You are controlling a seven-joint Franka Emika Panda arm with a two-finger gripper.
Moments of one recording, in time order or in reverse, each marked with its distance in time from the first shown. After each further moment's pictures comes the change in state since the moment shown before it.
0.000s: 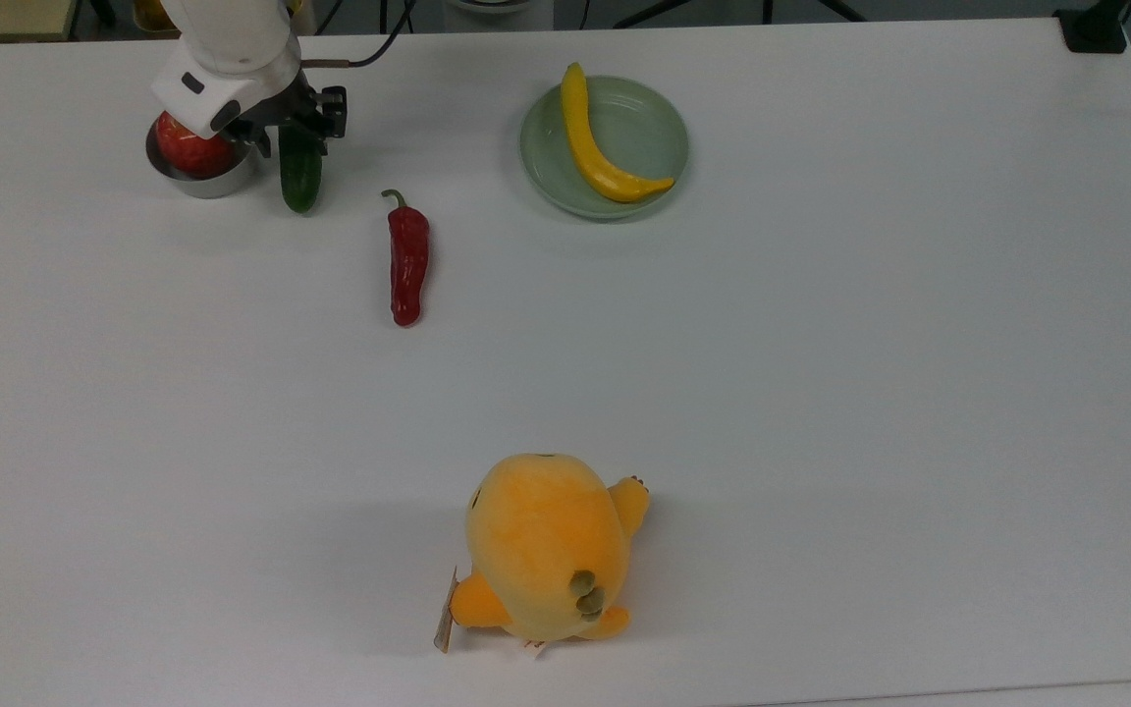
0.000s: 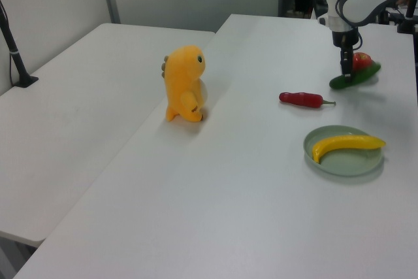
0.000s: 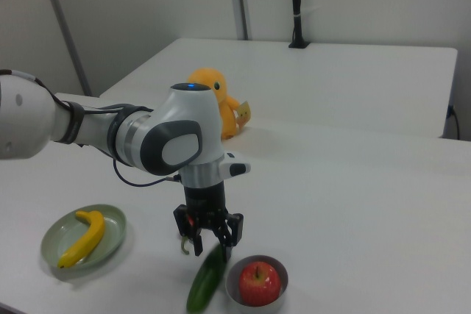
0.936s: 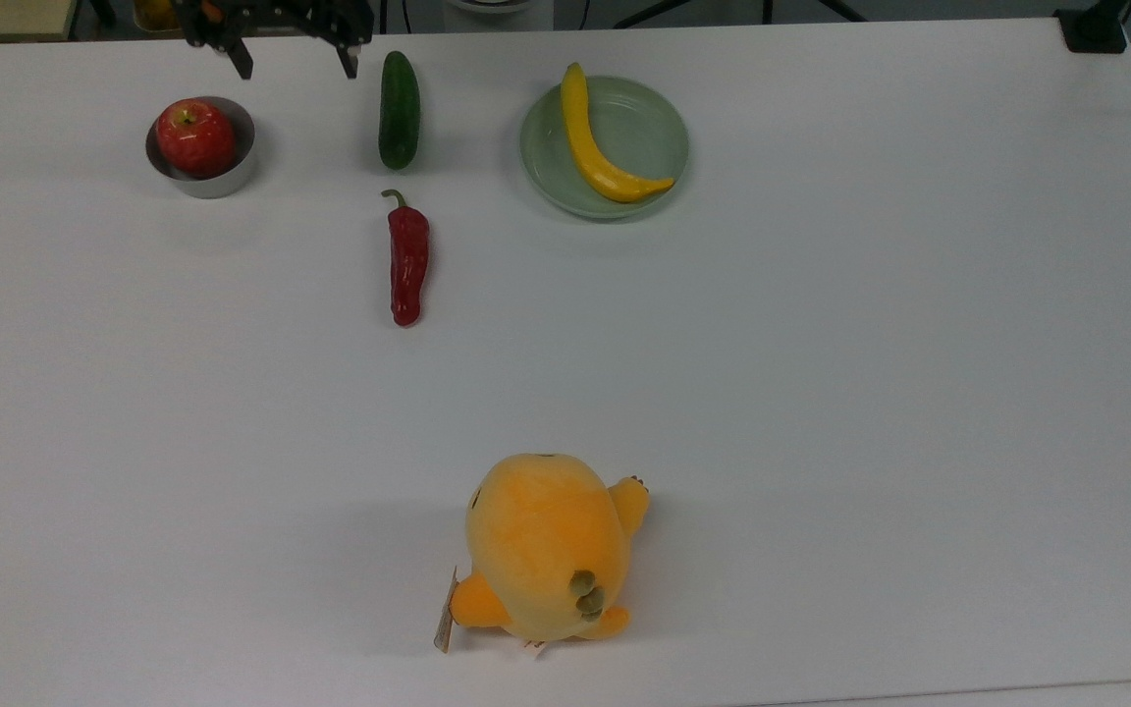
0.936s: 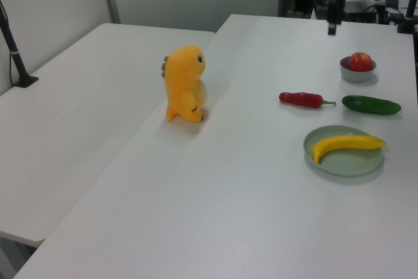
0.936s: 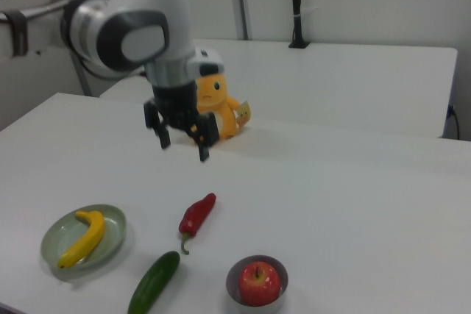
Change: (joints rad) arm 0.032 -0.118 0.040 0.322 0.180 -0.301 0.128
